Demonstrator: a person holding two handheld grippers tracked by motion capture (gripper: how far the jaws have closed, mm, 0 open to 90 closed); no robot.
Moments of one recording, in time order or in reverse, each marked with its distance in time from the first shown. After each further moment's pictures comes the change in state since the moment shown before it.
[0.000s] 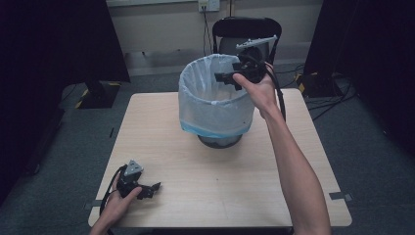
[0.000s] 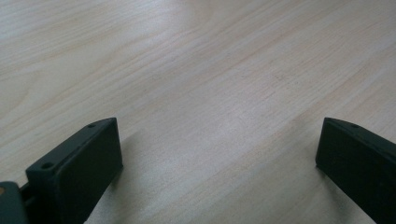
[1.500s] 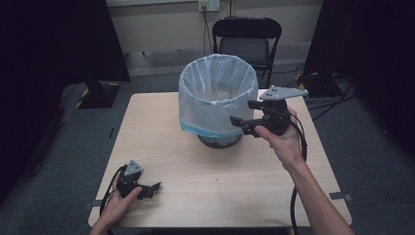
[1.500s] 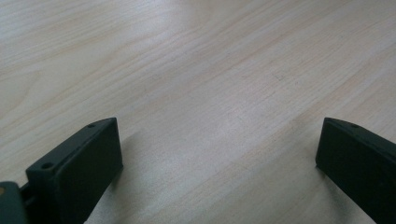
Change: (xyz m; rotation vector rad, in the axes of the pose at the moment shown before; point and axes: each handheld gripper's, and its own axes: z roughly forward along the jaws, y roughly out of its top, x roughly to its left) left arm 0.000 0.000 0.000 0.000 0.000 0.001; right arm 0.054 -0.101 -0.083 -0.064 0.025 -0.047
